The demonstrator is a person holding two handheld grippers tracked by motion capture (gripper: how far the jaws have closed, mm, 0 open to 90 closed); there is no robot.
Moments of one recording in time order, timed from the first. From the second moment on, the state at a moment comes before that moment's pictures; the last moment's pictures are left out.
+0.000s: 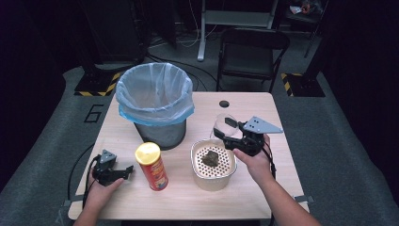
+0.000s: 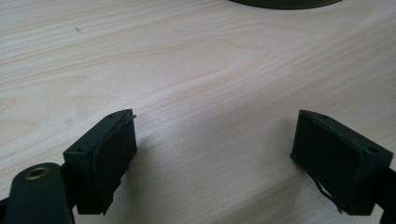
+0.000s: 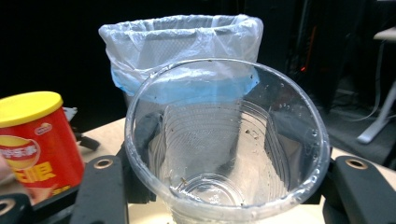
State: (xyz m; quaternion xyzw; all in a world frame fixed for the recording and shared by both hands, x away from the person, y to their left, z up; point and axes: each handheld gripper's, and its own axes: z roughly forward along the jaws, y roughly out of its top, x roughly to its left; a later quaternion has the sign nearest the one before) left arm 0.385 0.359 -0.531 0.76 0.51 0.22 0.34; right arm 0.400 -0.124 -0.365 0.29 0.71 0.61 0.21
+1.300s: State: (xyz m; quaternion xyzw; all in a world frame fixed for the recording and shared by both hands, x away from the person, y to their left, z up) left arm 0.383 0.359 -0.530 0.76 0.50 0.21 0.34; right arm 0.470 -0.008 -0.205 0.23 0.75 0.58 0.23
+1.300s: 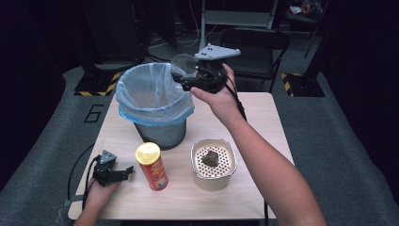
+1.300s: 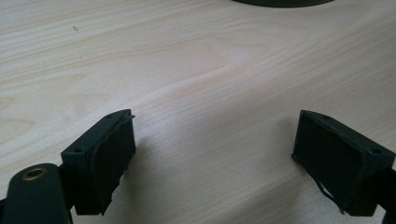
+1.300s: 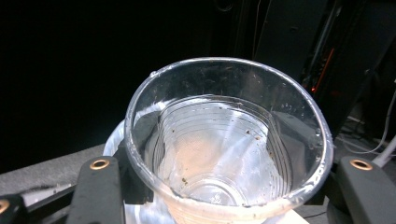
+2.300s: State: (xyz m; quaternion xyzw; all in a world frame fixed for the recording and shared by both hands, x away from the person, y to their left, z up) left arm 0.383 0.359 -0.530 0.77 0.50 0.21 0.34; right arm 0.521 0.075 -0.244 0.27 0.78 0.52 0.20
